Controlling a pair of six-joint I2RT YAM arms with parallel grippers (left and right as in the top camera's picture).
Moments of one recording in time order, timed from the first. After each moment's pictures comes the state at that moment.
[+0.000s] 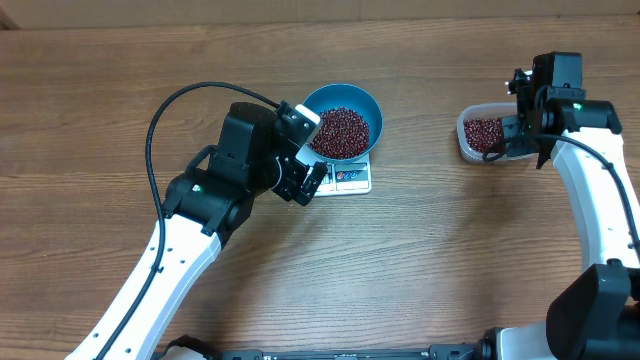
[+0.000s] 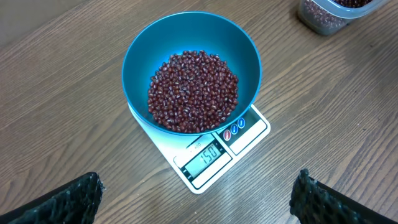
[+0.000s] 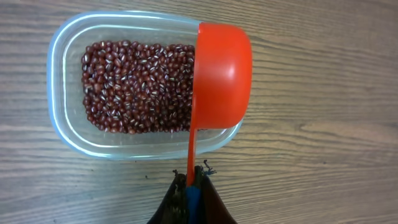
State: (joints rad) left arm -0.43 1.32 1.14 -0.61 0.14 0.16; right arm -0.10 1.63 1.38 -0.89 0.23 -0.21
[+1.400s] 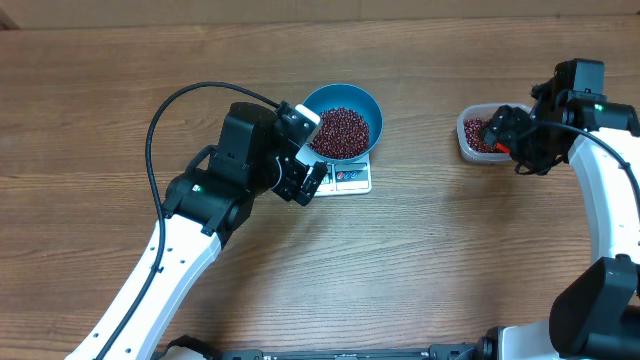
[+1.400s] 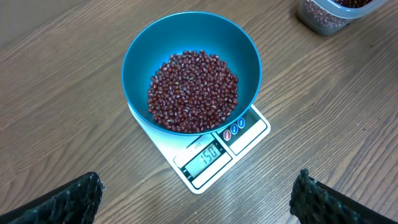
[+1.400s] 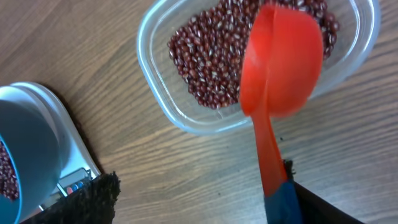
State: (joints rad) left arm -0.43 1.32 1.14 -0.61 0.14 0.16; right arm -0.19 1.65 1.38 -0.99 -0.23 0.33
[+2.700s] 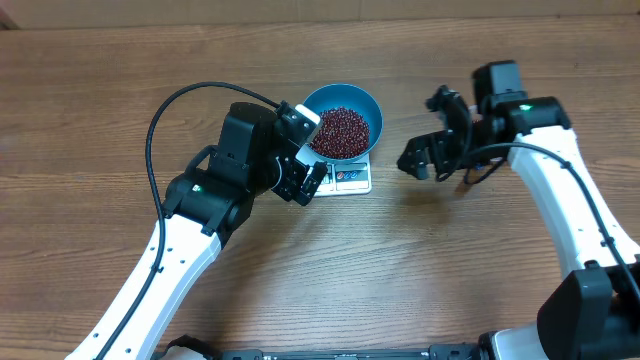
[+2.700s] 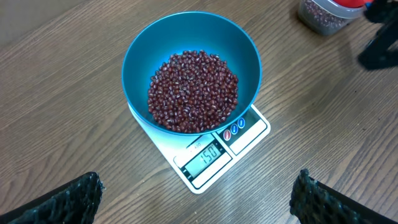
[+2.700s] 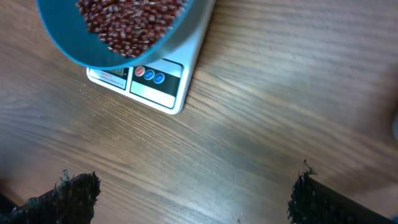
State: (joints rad) left arm -0.43 1.32 1.14 -0.61 0.14 0.16; right arm 0.13 1.65 1.38 -1.02 -0.39 -0.17
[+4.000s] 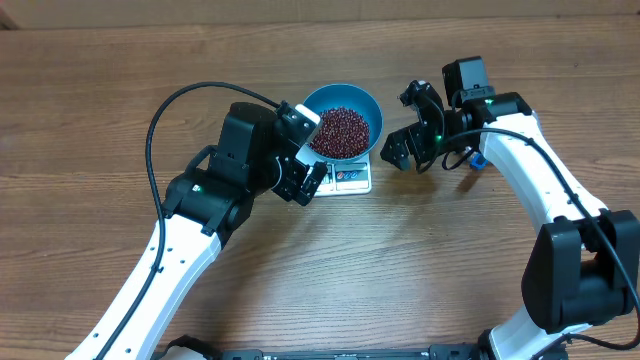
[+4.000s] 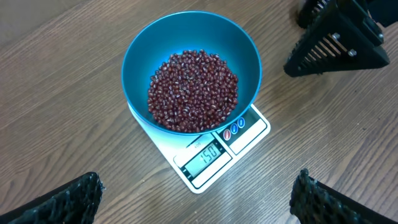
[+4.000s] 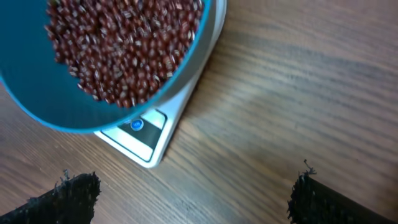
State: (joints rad) left arm -0.43 1.32 1.14 -0.61 0.14 0.16; right arm 0.16 1.80 1.38 -0.80 -0.39 -0.24
